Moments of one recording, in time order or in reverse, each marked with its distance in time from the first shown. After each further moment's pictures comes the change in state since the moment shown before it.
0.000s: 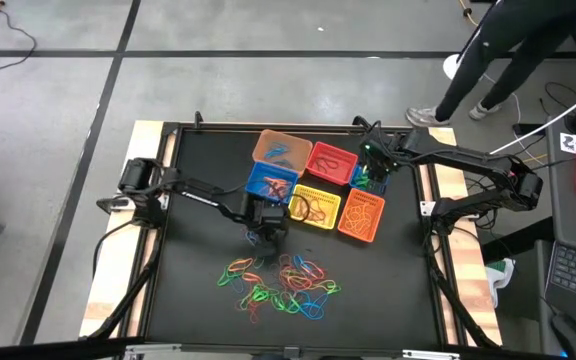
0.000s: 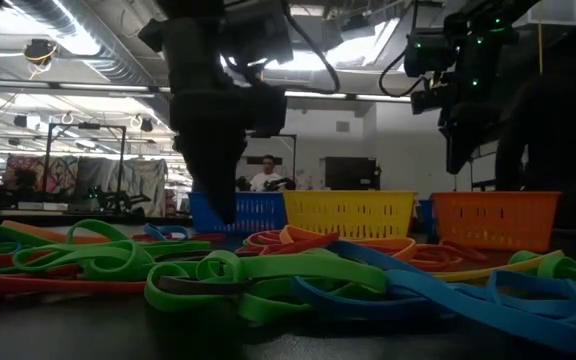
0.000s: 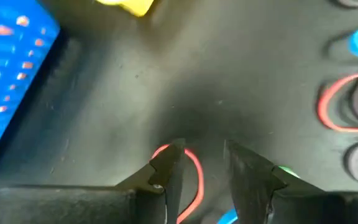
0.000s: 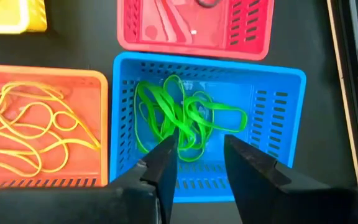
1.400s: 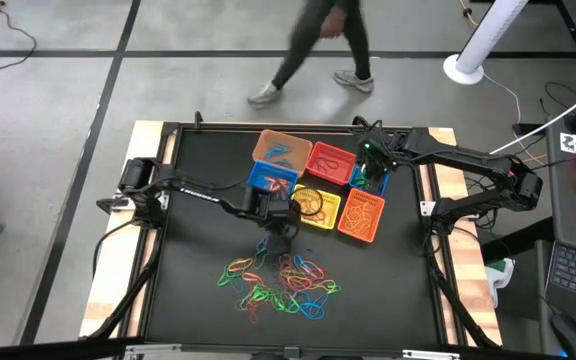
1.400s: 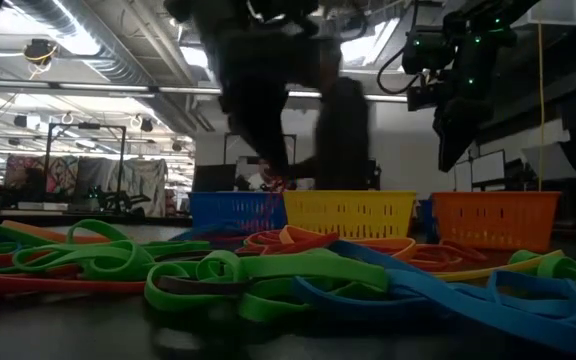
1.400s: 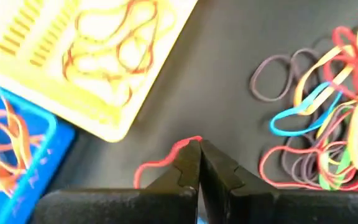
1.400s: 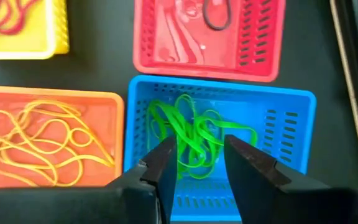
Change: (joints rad) left arm 0.002 -0.004 0.163 0.007 -0.018 0.108; right arm 0.000 0.000 0.000 0.046 -0.059 -0.001
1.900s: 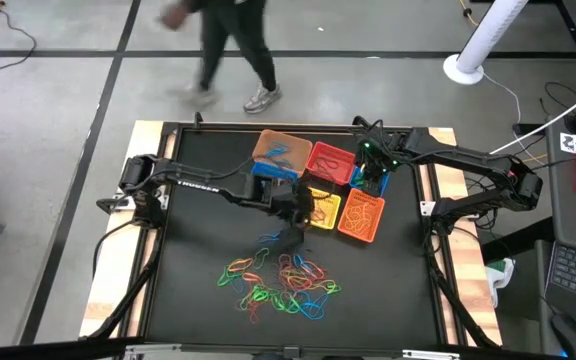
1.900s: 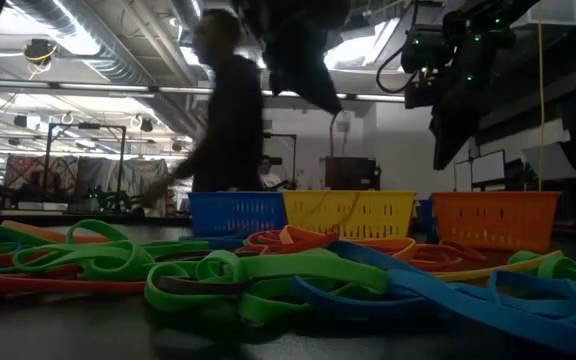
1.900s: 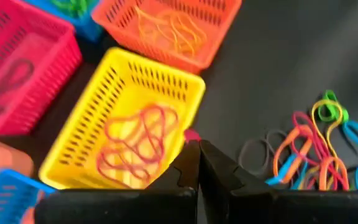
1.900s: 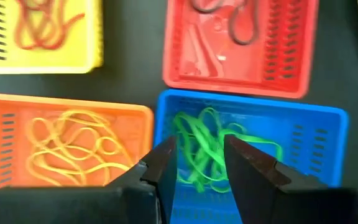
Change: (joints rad) left arm 0.046 -0.001 0.173 0.035 -0.001 0.148; right arm 0.000 0.000 0.000 0.022 -0.105 0.001
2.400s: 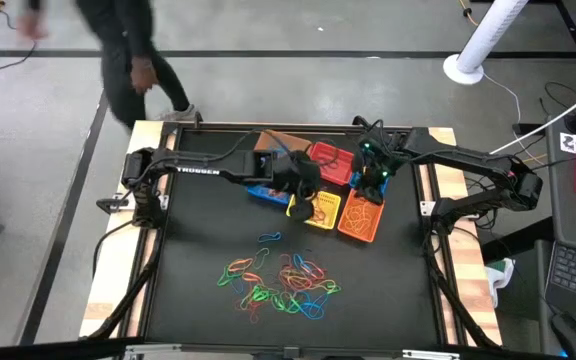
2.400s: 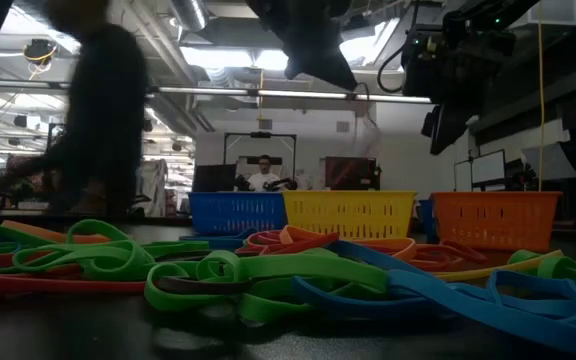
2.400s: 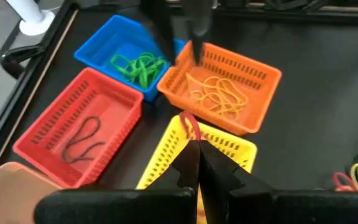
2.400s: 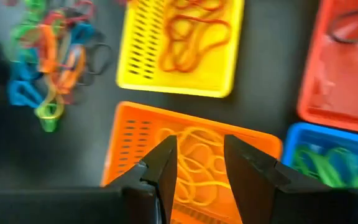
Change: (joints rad) left arm 0.119 -0.002 0.098 0.058 -0.002 0.102; right arm 0.001 0.000 0.000 0.000 -0.433 0.001
